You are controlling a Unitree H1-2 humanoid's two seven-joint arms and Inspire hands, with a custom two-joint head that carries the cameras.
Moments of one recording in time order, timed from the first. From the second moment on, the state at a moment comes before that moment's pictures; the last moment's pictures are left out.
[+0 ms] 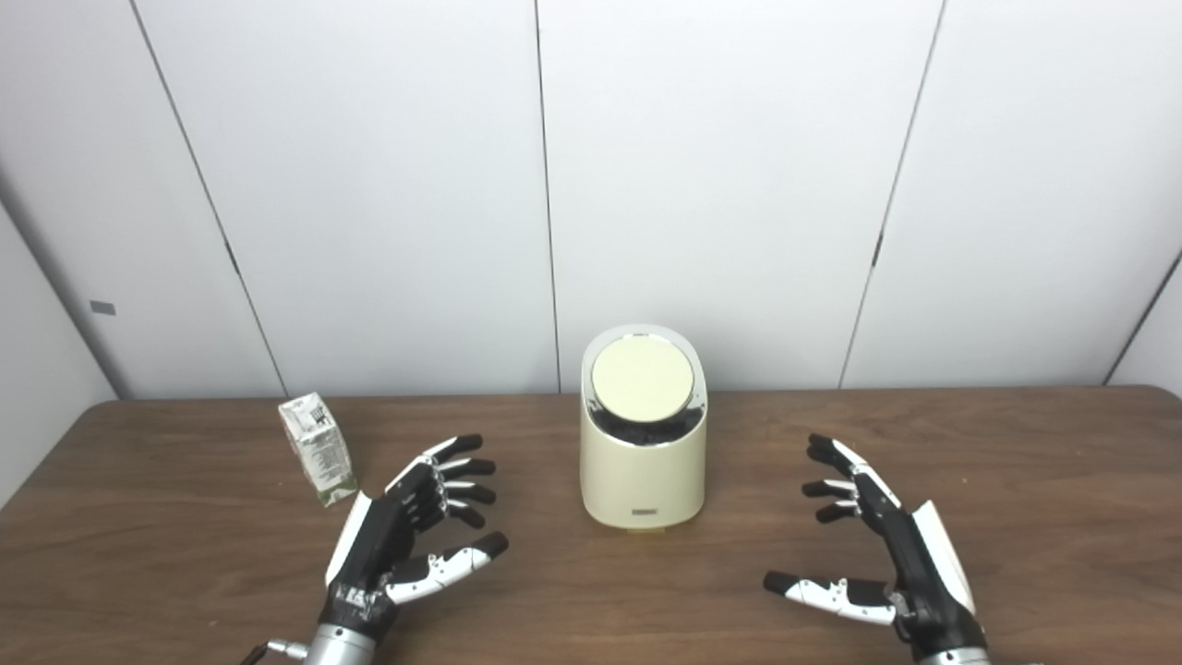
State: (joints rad) left arm -0.20 0.16 0.03 0.20 -0.09 -0.38 -0.20; right arm -0.10 -0.16 0.00 0.03 -0.37 -0.28 -0.11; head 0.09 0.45
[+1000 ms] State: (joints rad) left arm -0.21 0.16 0.03 0.22 -0.08 -0.39 -0.20; right arm -0.12 -0.15 0.02 -0.05 -0.37 -0.18 -0.06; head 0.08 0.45
